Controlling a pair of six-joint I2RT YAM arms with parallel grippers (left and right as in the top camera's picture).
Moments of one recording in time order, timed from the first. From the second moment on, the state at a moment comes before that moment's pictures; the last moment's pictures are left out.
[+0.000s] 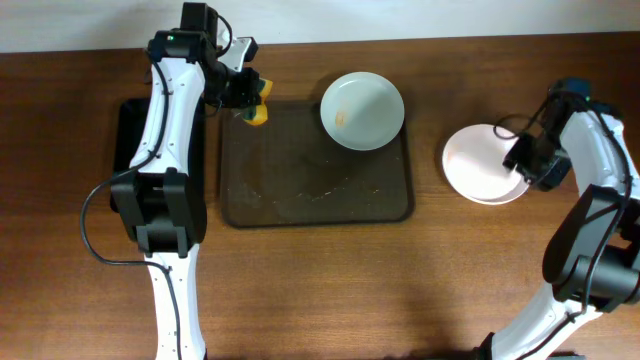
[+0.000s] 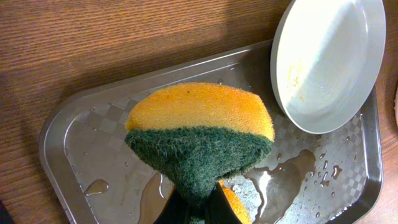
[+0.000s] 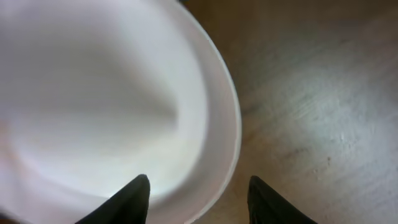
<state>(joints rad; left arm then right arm) -0.08 2.45 2.43 -1.25 0.41 0.09 -0.33 1.99 1.58 -1.07 0.03 0.37</state>
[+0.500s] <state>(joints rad) -0.08 2.45 2.43 -1.25 0.41 0.09 0.20 2.23 1.78 -0.82 -0.09 0.66</state>
